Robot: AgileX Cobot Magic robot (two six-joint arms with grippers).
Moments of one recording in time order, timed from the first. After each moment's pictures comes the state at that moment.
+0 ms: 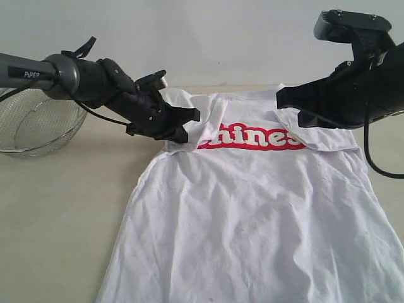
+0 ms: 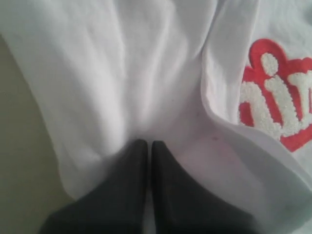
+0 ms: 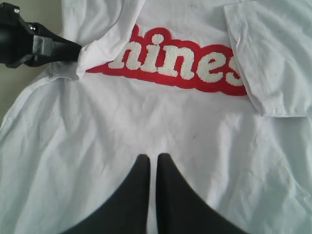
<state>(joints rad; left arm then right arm) -0.32 2.39 -1.72 -0.74 0.55 0.39 0.18 1.42 -0.92 0.26 0.44 -0.01</state>
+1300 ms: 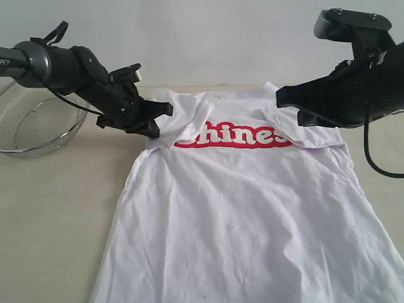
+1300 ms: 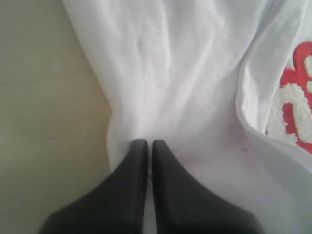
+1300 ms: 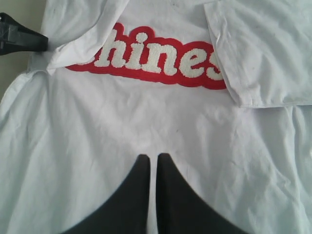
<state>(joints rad) -0.23 2.35 -1.72 -0.58 0.61 0.31 0.18 1.42 -0.92 0.27 0.43 -0.02</state>
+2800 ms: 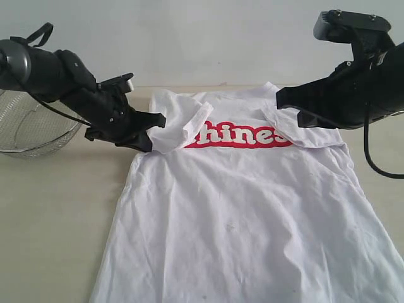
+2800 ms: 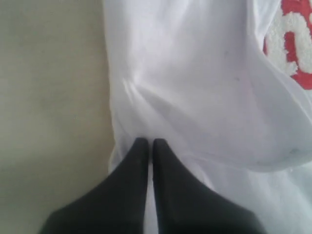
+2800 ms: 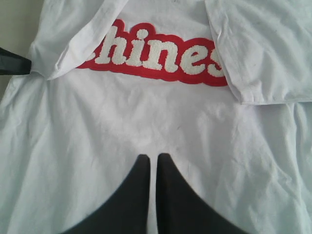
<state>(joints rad) -0.23 2.23 -1.51 -0.61 0.61 0.34 0.18 1.42 -0.92 0.27 0.44 -0.02</state>
